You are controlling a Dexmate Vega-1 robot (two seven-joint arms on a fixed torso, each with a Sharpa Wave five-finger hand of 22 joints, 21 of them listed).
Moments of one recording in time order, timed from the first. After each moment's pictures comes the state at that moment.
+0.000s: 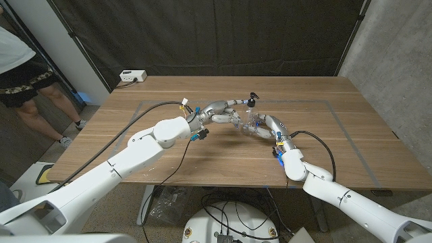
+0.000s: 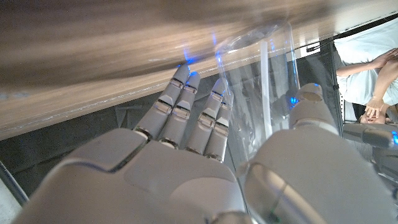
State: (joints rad) left arm 0.84 0.75 0.61 -1.93 -0.29 0.08 -0.13; left_hand 1.19 -0.02 0.58 -0.15 0.33 0.29 -0.12 0.19 0.20 1.02 -0.13 0.78 0.46 1.20 -0.16 0.35 0.74 0.42 0.00 1.15 0.19; right arm -0.93 -0.63 -0.68 -1.47 -0.36 0.12 -0.55; right_hand 0.67 -0.13 0.39 -0.18 0.17 0.73 -0.10 0.20 0.19 0.84 -0.21 0.20 0.18 0.68 -0.06 0.19 0.18 0.59 -0.05 0.36 0.21
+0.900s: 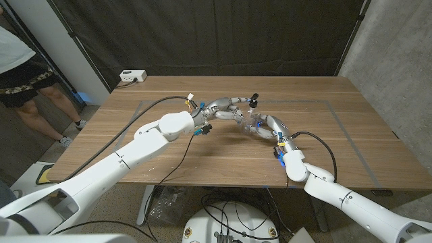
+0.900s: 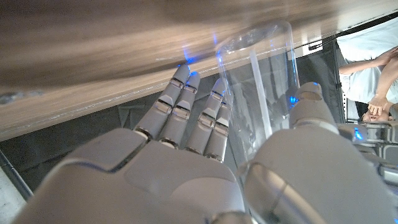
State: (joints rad) left arm 0.74 0.70 0.66 -1.85 -0.24 0.07 -0.19; left_hand 1.19 -0.02 0.59 -0.15 0.33 0.29 -0.12 0.19 0.20 1.02 -0.13 0.78 0.46 1.20 -0.16 0.35 0.74 0.41 0.01 1.16 0.18; right arm -0.95 -0.63 -0.67 -1.47 -0.35 0.12 -0.56; right_hand 0.67 -0.13 0.39 -0.18 0.18 0.73 -0.10 0.20 0.19 0.84 -0.21 0.20 0.18 0.68 -0.06 0.19 0.18 0.59 -0.05 0.37 0.21
